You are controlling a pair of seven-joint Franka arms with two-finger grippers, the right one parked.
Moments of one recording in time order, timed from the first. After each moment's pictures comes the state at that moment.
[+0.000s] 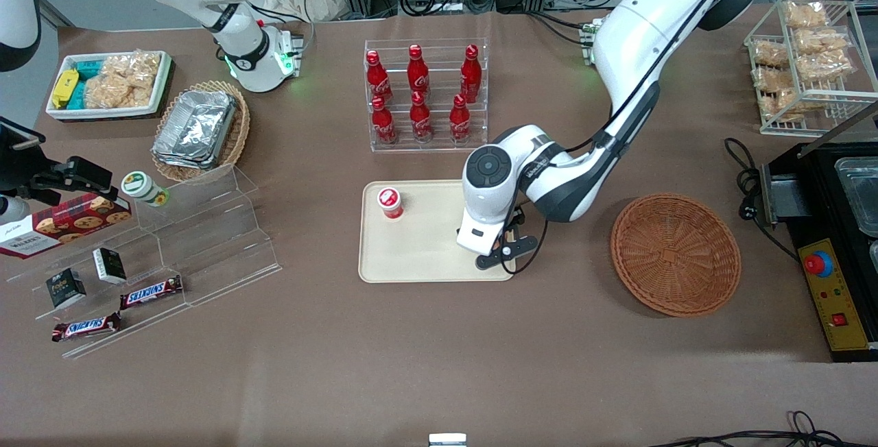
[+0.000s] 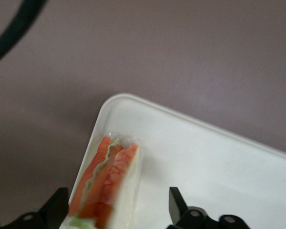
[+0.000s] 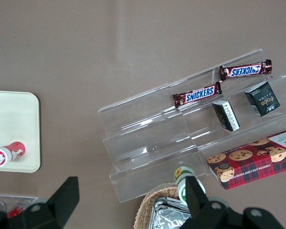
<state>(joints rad) -0.26 0.69 -0.49 -1.50 0.49 2.12 -1.31</state>
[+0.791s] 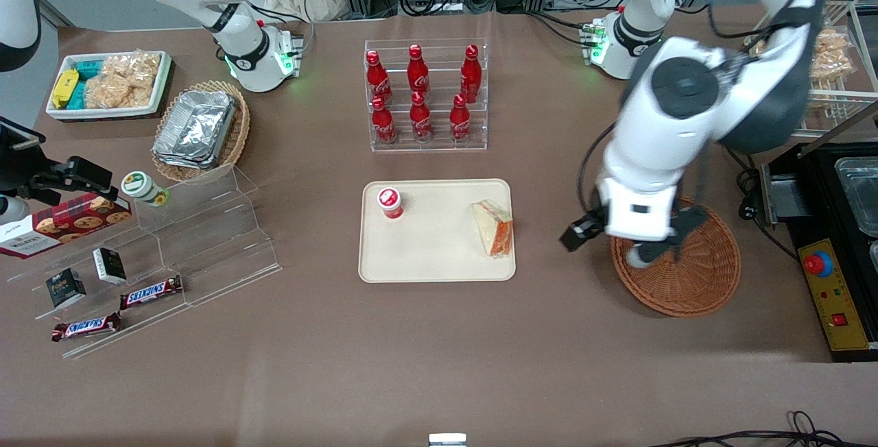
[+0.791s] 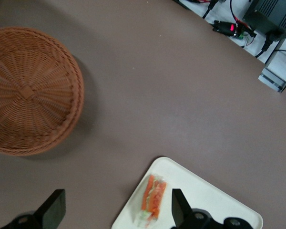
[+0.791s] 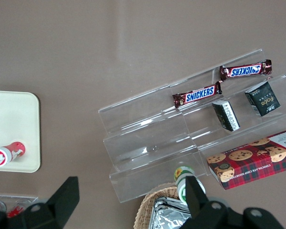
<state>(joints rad) 0.04 0.30 -0.49 -1.49 0.21 1.89 -1.04</state>
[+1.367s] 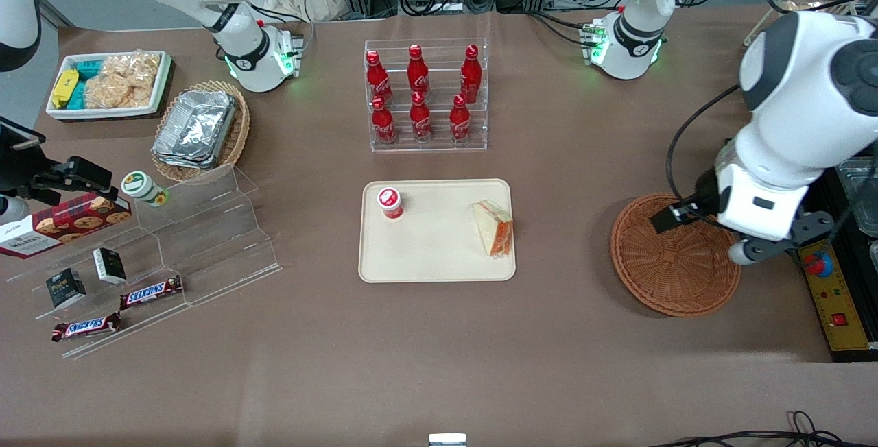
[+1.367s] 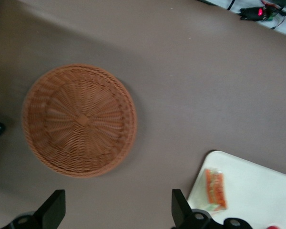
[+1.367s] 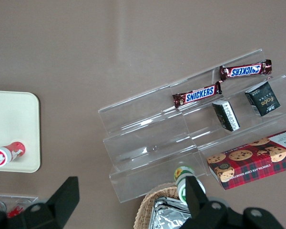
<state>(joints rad) 0.23 0.24 -0.48 -1.50 0.14 1.77 -0.61</state>
